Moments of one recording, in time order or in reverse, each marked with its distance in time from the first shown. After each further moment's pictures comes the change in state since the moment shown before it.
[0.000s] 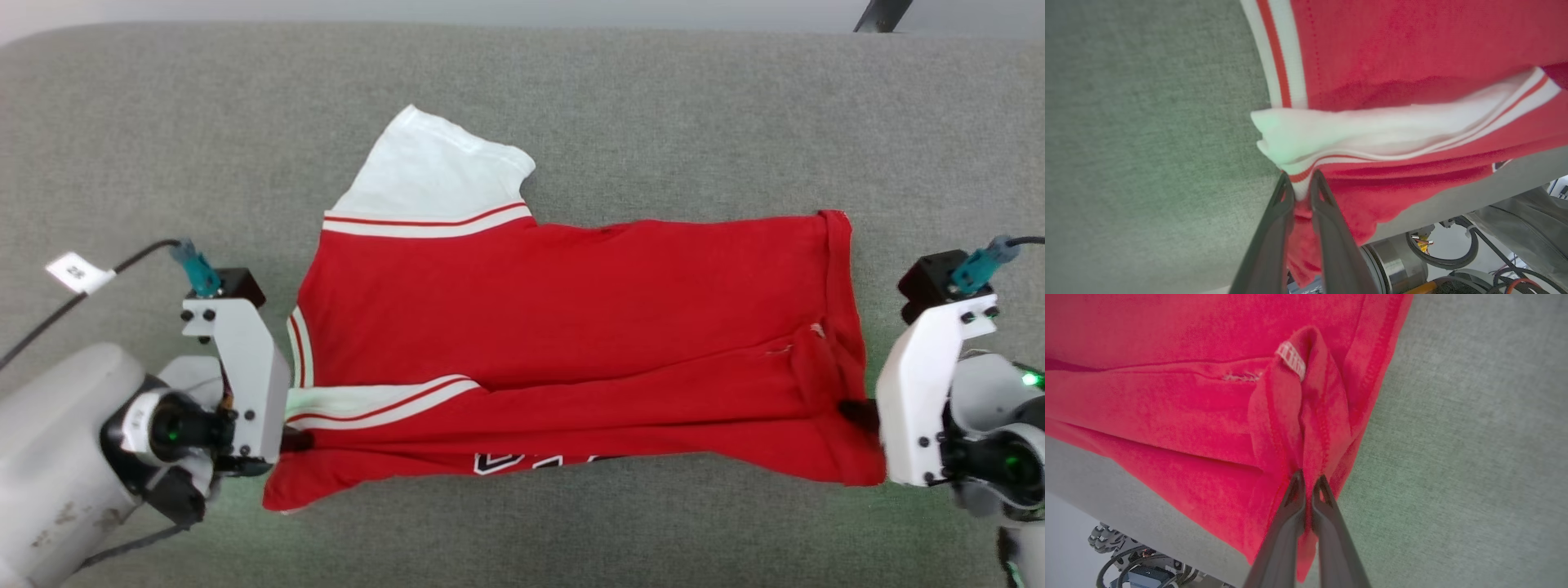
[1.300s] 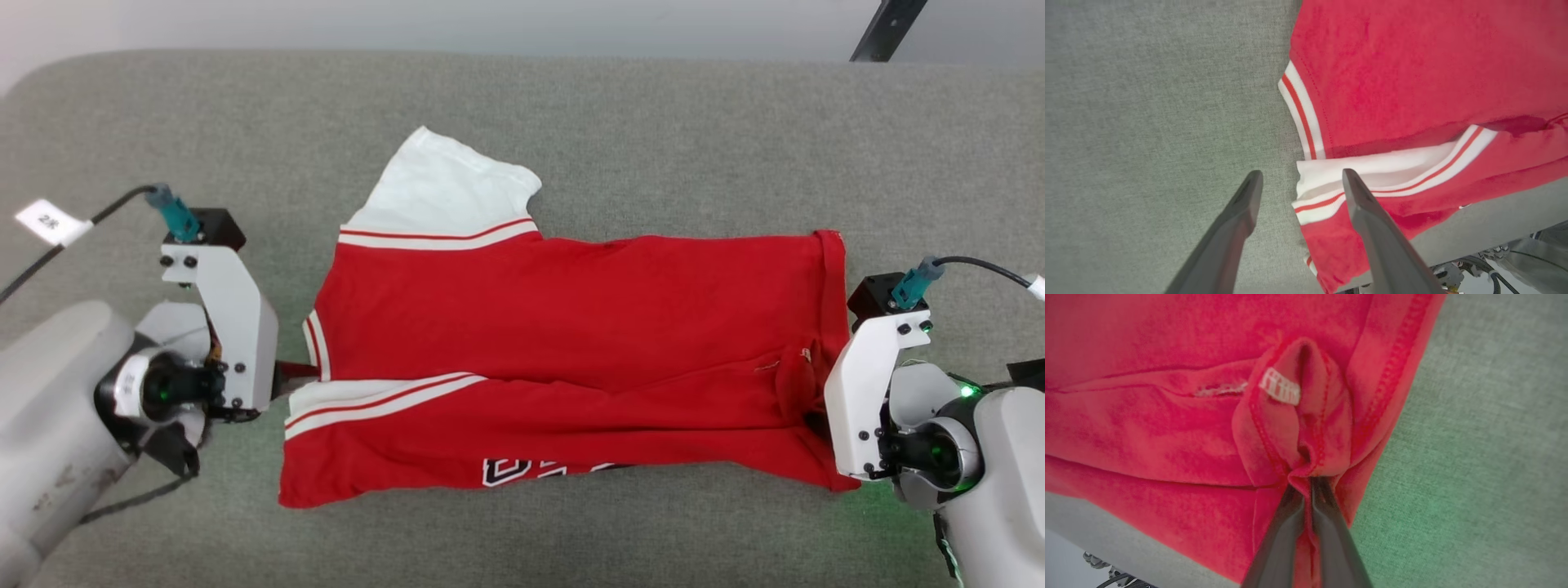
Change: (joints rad) left arm -0.071 -0.035 0.014 0.082 0.086 -0.051 -0.095; right arm -0.094 0.056 0.060 0.360 -0.071 0.000 -0.198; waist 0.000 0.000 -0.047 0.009
